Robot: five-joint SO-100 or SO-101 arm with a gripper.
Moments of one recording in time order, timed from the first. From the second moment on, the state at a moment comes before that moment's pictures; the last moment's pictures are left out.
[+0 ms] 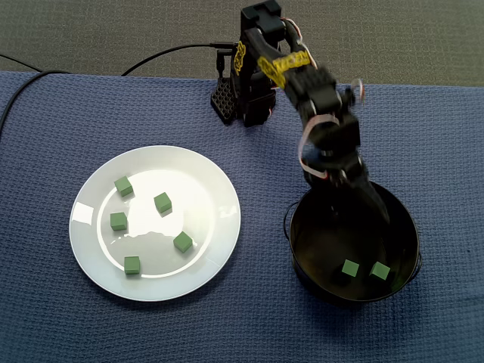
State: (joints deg) arm -23.5 99.8 83.5 61.9 -18.4
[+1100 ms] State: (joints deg) arm 38.6 82.6 87.1 77.7 -69.9
